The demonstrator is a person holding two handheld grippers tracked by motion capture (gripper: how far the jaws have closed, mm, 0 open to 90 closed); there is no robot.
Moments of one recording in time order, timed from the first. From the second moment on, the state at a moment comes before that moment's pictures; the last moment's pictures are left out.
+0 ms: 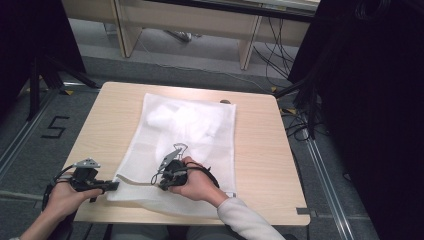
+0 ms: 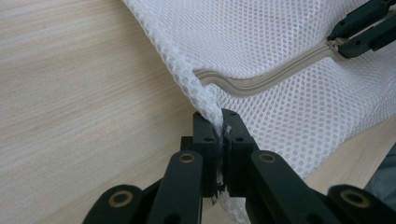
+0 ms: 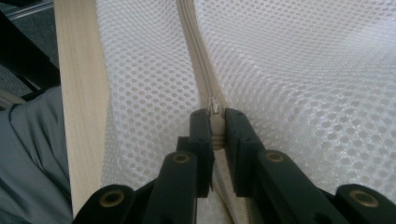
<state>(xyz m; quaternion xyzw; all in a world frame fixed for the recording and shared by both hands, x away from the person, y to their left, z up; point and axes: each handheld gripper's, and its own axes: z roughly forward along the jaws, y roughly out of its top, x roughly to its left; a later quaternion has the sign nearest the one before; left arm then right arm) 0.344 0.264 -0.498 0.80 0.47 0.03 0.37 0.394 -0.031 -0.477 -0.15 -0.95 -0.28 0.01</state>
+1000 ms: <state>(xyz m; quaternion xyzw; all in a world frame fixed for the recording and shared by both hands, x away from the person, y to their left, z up) 0.344 0.262 -0.499 0.79 0.48 0.03 0.38 0.393 -0.050 -0.471 -0.16 -0.95 -0.28 0.00</state>
